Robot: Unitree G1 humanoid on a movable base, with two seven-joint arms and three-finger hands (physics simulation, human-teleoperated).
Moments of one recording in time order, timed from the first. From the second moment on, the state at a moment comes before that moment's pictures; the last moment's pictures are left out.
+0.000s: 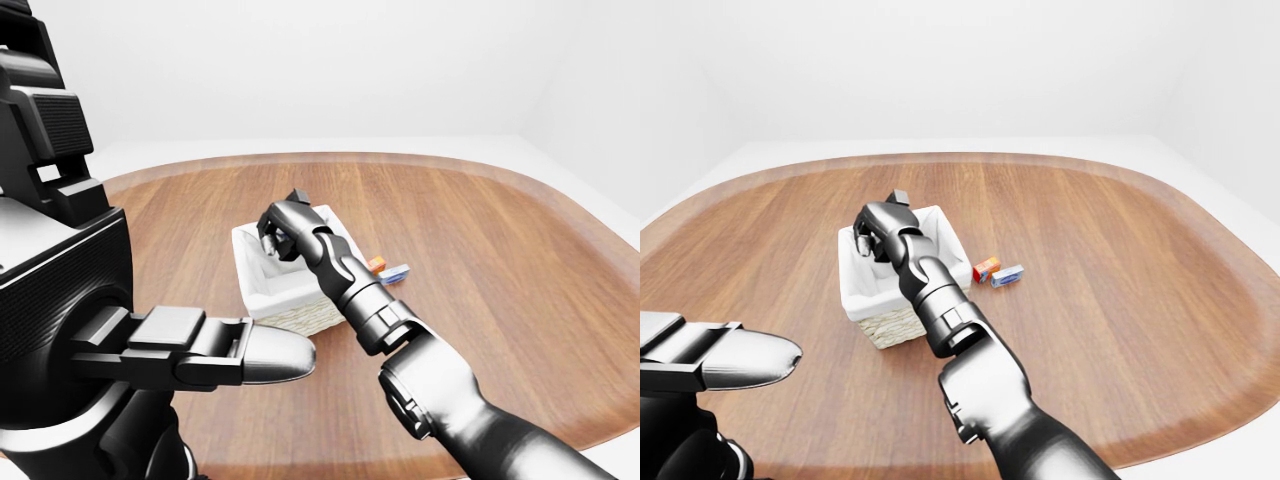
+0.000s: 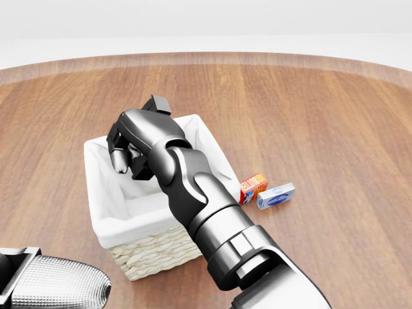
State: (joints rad) left arm -0.31 0.17 0.06 -1.05 -0.08 0.09 0.03; right arm -1.10 0.22 0.14 1.00 -0.85 0.09 0.09
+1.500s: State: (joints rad) left arm -0.31 0.15 0.05 -1.05 -0.05 0.09 0.00; right arm -1.10 0.20 0.13 1.15 -0.84 0.09 -0.01
